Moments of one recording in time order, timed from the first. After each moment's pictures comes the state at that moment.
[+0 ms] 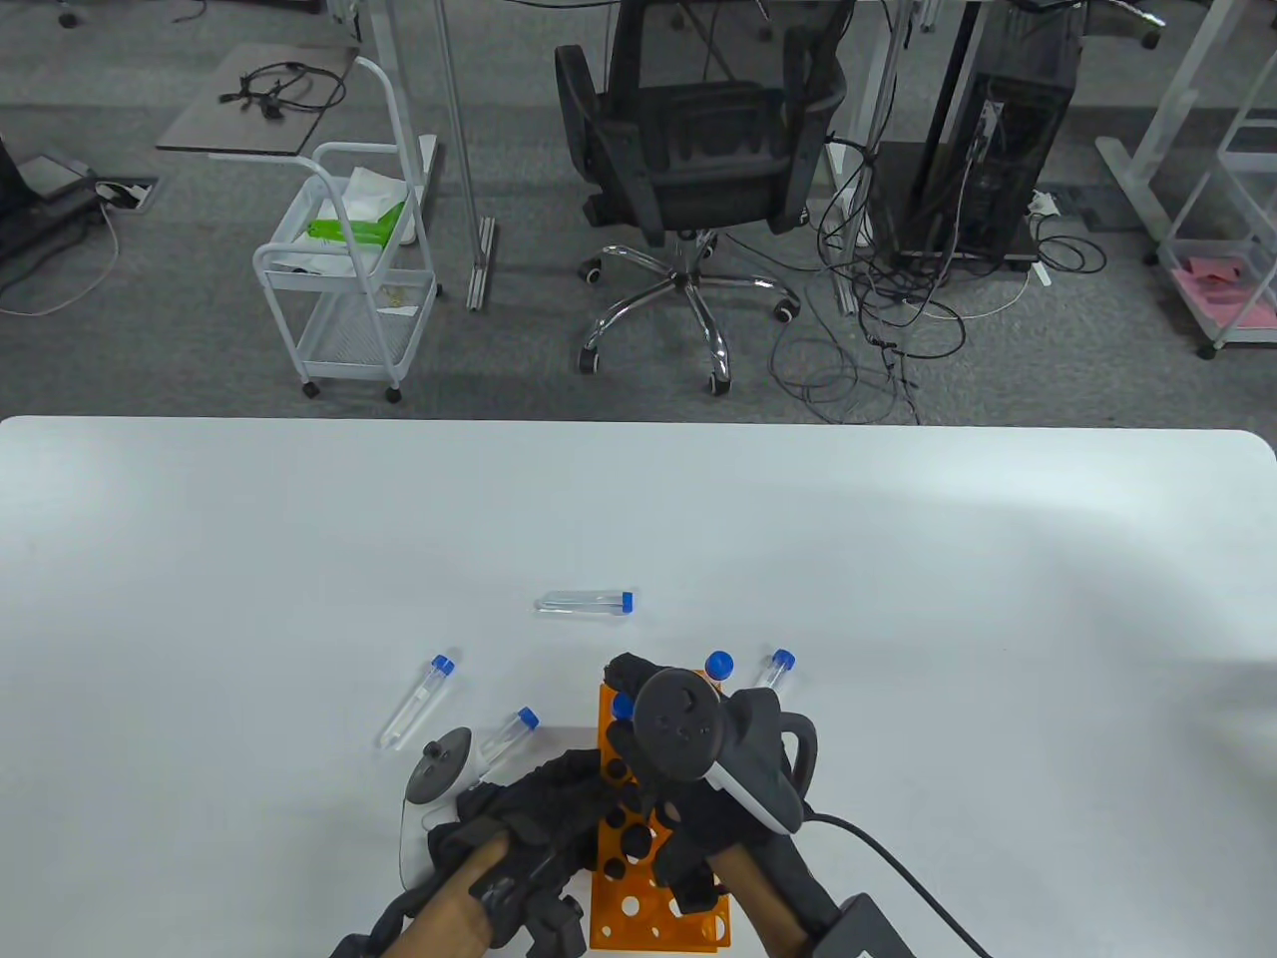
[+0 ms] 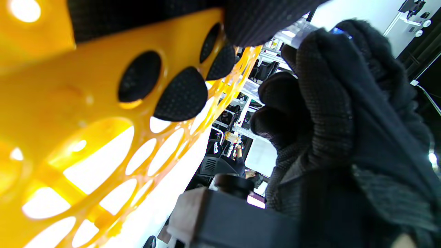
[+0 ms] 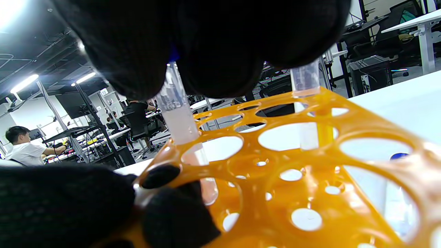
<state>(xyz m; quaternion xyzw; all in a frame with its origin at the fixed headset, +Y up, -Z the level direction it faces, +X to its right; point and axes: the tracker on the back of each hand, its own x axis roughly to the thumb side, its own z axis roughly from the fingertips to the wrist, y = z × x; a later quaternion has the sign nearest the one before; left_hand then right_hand) -0.121 -0.752 -0.252 -0.27 -0.04 0.78 0.56 0.042 -0.618 -0.271 0.10 -0.02 0.98 0.17</state>
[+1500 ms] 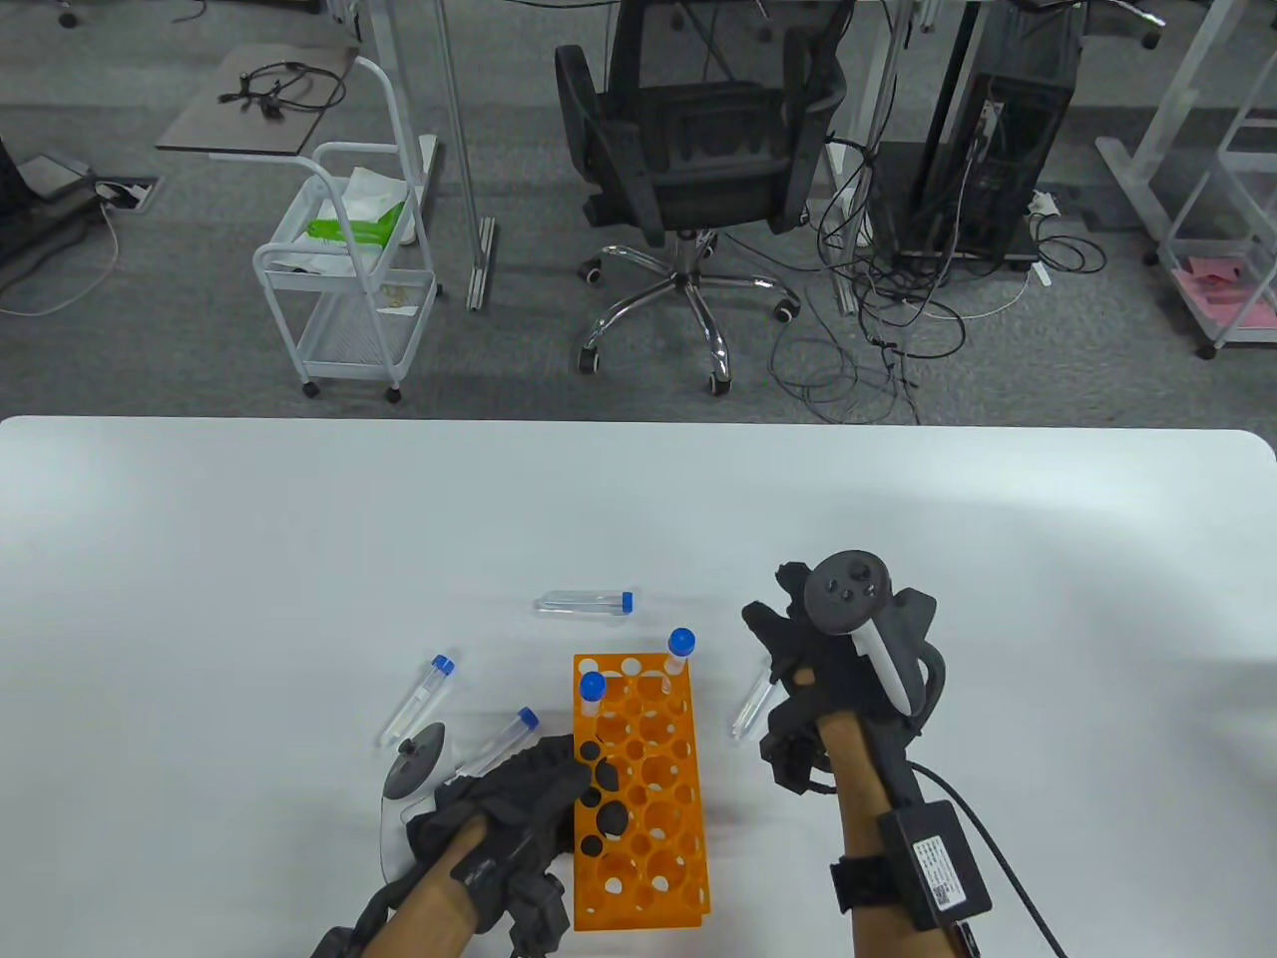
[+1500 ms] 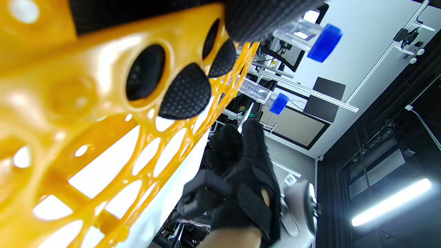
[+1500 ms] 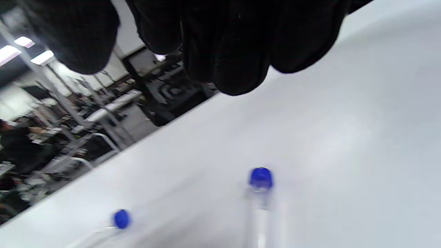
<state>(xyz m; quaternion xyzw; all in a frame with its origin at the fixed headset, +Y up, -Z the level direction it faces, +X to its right) -0.139 -0.756 -0.258 -0.26 -0.01 0.80 0.55 0.163 -0.661 -0.378 -0.14 0.06 0.96 0.22</state>
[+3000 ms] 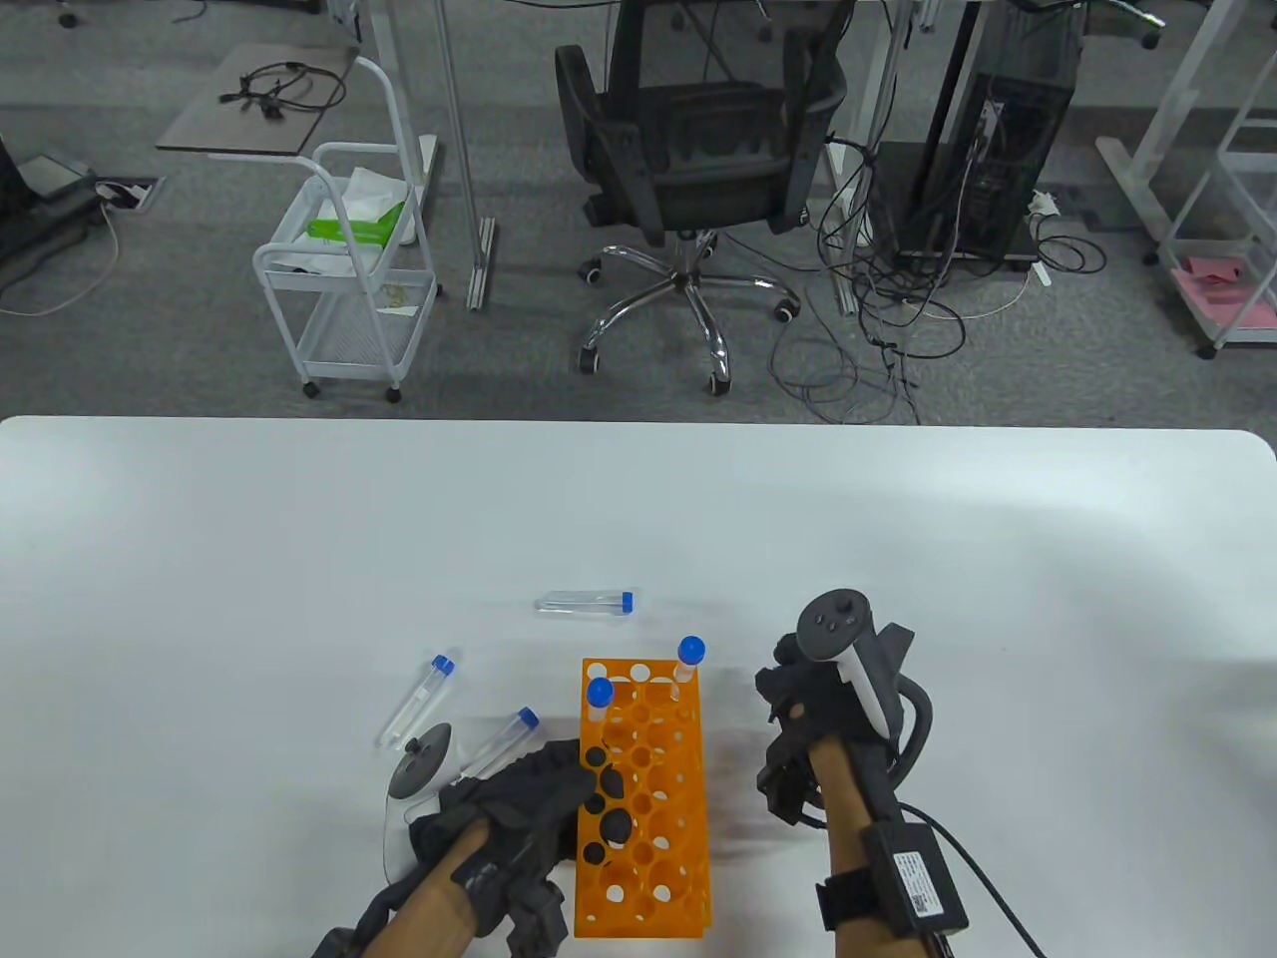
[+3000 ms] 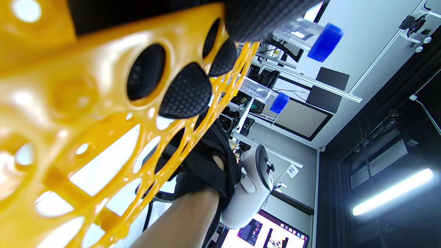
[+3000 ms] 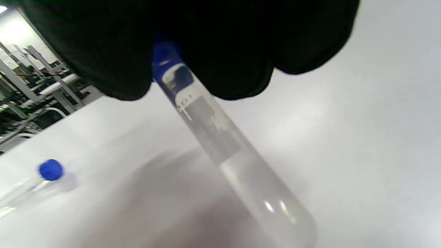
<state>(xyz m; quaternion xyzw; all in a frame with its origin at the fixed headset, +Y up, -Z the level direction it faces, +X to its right) -0.137 -0.762 -0.259 -0.27 -0.03 0.79 0.55 0.168 -0.709 -0.366 -0.17 0.11 0.96 0.22</state>
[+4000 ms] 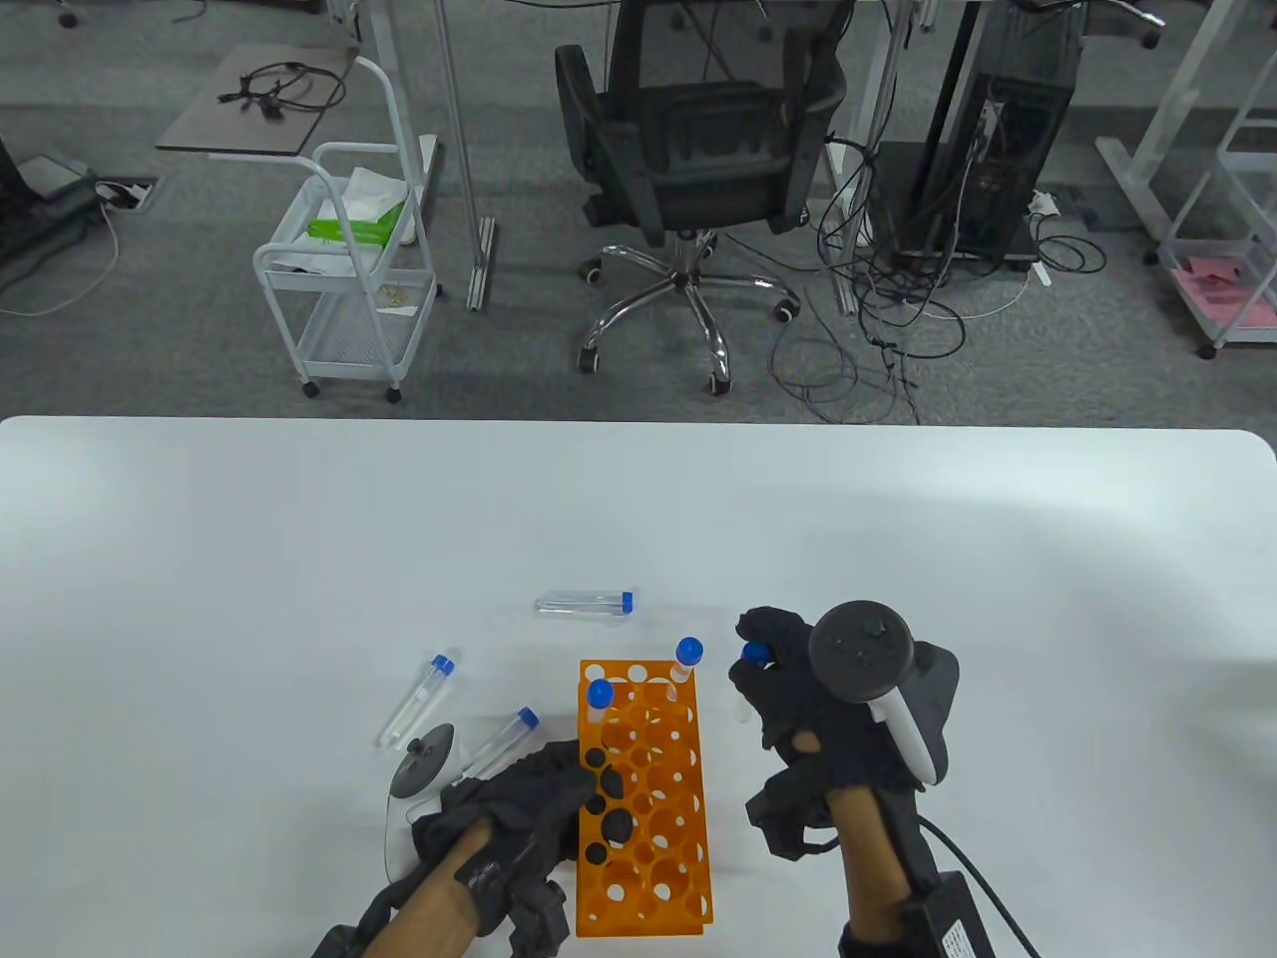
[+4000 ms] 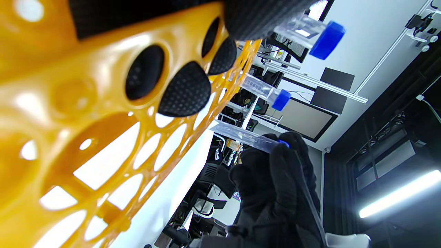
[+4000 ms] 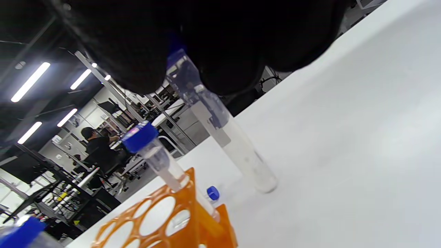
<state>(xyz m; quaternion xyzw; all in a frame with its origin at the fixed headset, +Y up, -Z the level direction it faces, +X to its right) -0.136 -0.765 -0.260 -0.27 -0.02 0.79 0.55 0.143 -0.614 -0.308 -0.01 0.02 0.95 0.32</state>
